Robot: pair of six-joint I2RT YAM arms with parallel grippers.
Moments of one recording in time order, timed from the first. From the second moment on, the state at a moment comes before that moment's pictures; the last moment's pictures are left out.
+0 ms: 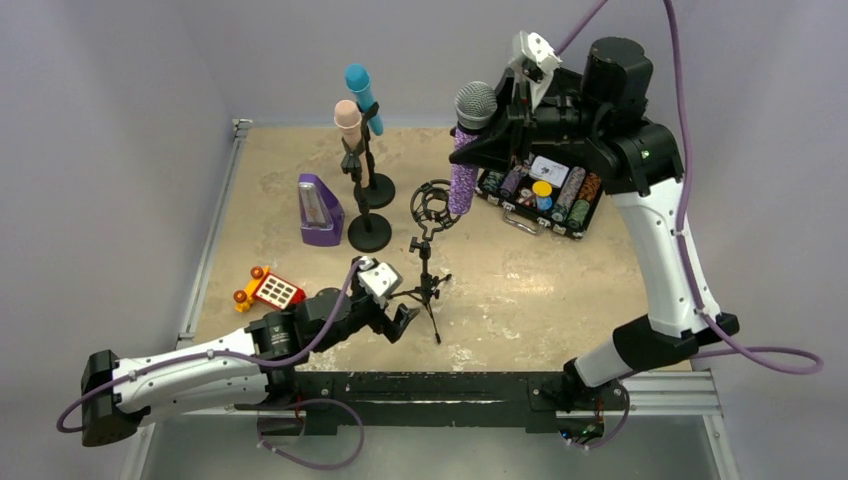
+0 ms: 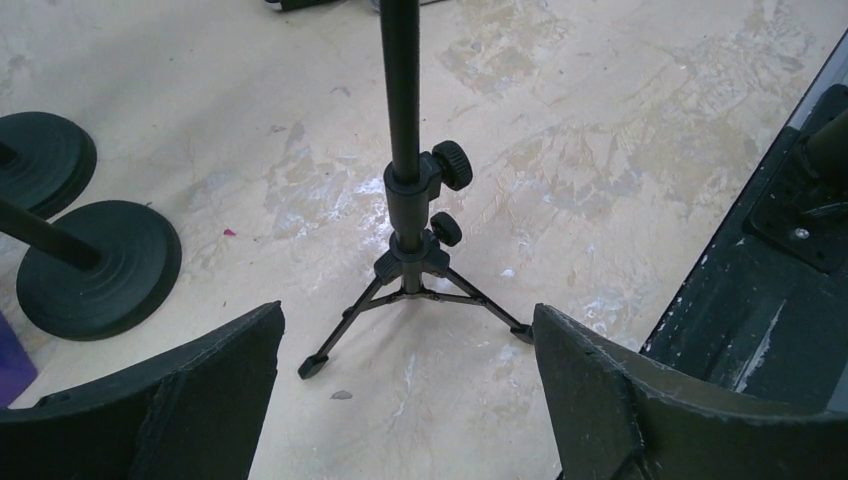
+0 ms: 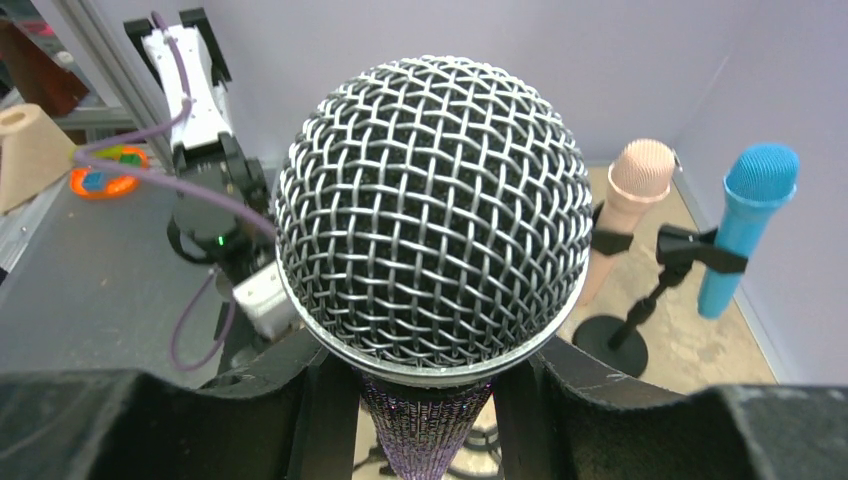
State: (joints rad) left arm -1.17 0.66 0.48 -0.12 -0.32 -0.12; right arm 0.38 1.48 2.08 -0.74 -1.10 -0.14
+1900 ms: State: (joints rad) left arm -1.08 1.00 0.49 0.46 -0.33 -0.03; right arm 0.48 1.51 1.94 -0.62 -0.96 -0.18
